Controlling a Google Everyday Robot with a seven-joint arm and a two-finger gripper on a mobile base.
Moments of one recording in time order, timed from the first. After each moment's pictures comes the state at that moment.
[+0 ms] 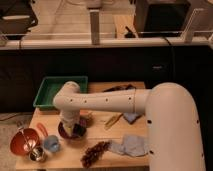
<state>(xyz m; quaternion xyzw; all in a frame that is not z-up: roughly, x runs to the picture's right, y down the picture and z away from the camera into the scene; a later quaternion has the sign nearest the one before) -0.176 0.197 0.772 -0.04 -0.37 -0.89 0.24</state>
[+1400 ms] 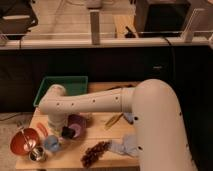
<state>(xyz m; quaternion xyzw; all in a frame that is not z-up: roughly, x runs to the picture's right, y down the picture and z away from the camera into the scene) -0.232 0.213 0.753 0.00 -0.38 -0.90 0.20</state>
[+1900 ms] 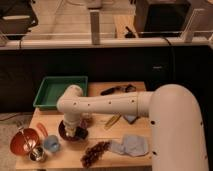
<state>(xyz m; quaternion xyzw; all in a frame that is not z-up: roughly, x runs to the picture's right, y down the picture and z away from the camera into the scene) -0.162 0.212 0.775 -0.04 -0.38 -0.89 0.26</state>
